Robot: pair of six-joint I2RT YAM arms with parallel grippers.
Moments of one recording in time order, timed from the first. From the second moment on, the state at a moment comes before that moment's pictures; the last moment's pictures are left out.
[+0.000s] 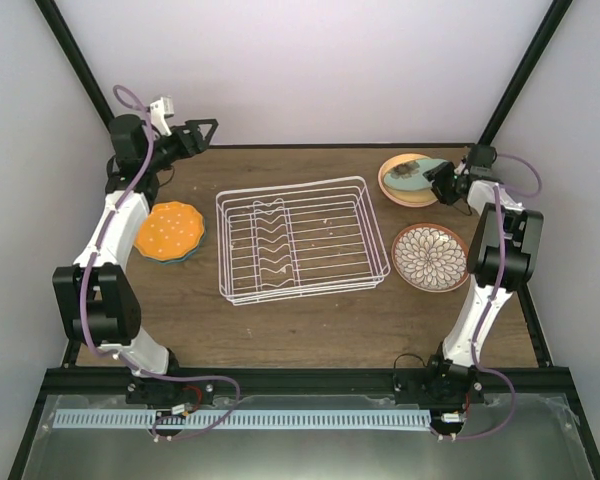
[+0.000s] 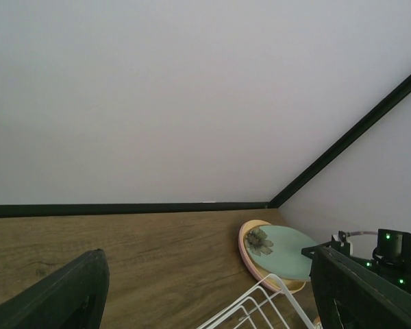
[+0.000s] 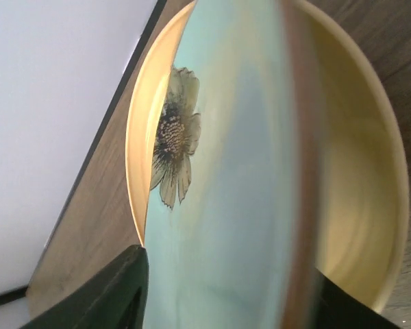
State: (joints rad) left arm 0.04 1.60 1.37 0.09 0.69 -0.53; right arm -0.24 2.05 1.49 -0.23 -0.47 0.76
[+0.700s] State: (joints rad) left arm 0.05 1.60 1.35 0.11 0.71 -0.54; right arm -0.22 2.20 1.87 -0.67 -0.29 0.59
